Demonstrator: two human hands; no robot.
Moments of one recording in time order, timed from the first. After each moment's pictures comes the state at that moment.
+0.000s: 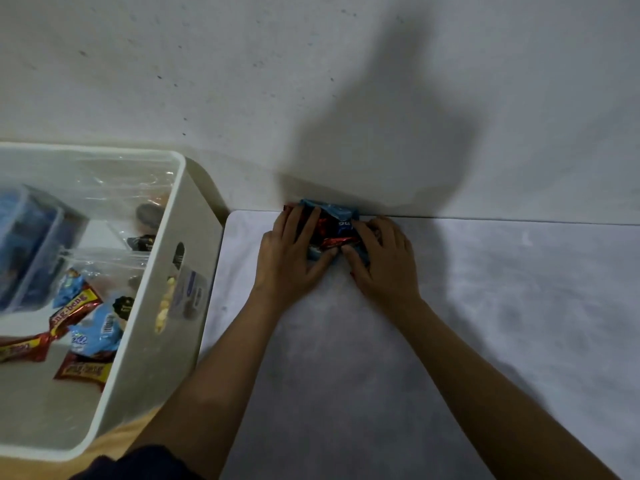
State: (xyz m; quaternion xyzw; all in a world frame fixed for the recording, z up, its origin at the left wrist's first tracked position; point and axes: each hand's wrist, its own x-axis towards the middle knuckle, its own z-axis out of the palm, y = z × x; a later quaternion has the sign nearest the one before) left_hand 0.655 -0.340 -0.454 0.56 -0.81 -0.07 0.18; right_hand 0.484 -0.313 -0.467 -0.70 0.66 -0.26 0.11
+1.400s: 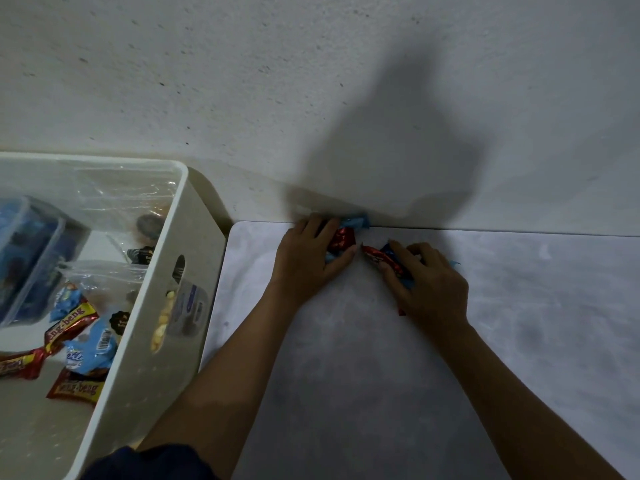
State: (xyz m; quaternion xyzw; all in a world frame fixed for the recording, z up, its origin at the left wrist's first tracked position) left_hand 0.637 -0.363 -0.460 0.51 -0.82 -0.01 0.25; right_hand 0.444 -0.300 -0.466 -0.71 0.65 -0.26 -0.04
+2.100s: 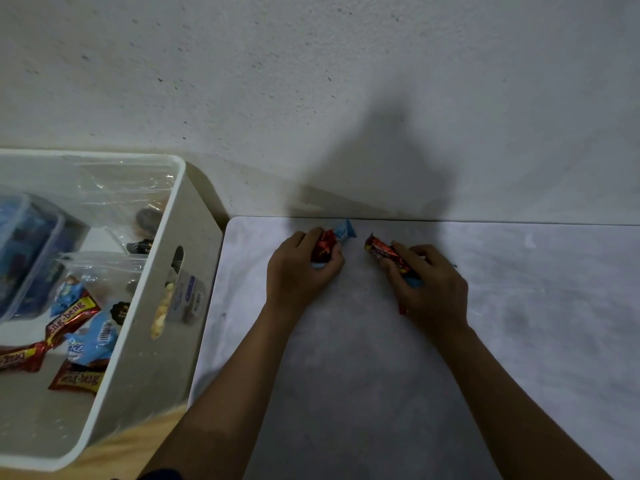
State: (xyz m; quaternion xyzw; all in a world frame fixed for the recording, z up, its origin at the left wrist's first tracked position) left_hand 0.635 -0.325 -0.448 0.56 -0.73 -0.12 0.36; right_hand 0.441 -0.278 -0.459 -0.67 0.66 -0.34 0.02
